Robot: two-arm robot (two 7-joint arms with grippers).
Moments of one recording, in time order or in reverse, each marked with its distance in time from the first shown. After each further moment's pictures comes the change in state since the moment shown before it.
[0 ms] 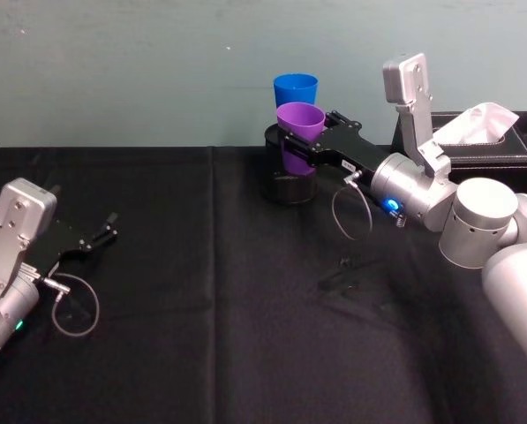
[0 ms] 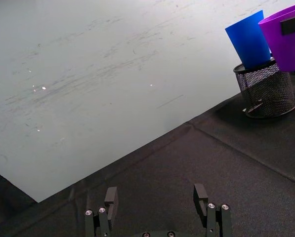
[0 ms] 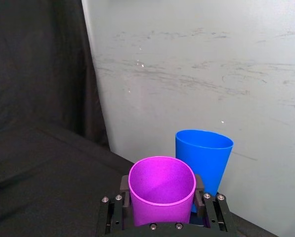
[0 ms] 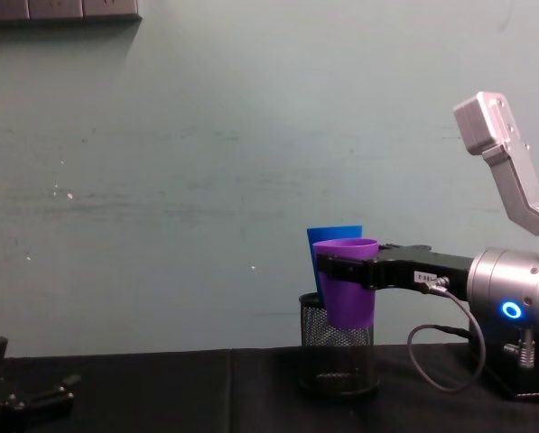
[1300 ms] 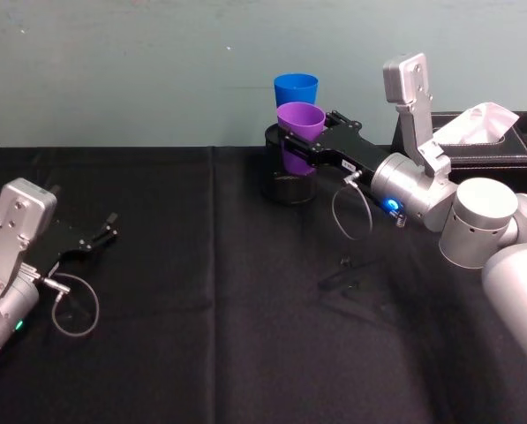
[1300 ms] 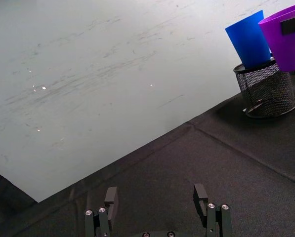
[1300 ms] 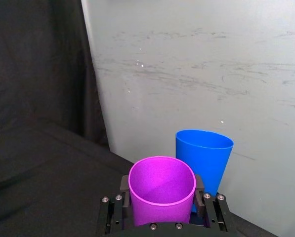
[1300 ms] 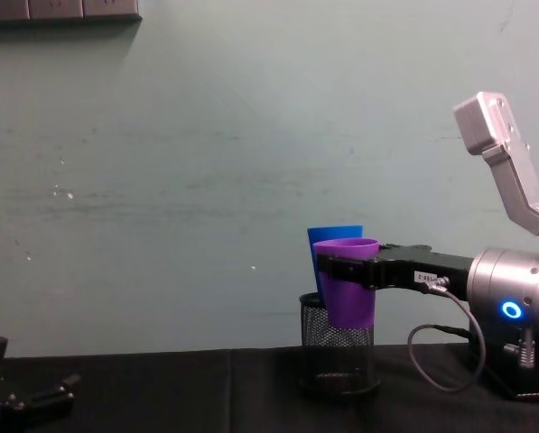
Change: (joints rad) left arm 0.000 0.000 0.000 0.000 0.000 0.000 0.000; right arm 0.000 0.000 0.000 0.000 0.000 0.000 -0.002
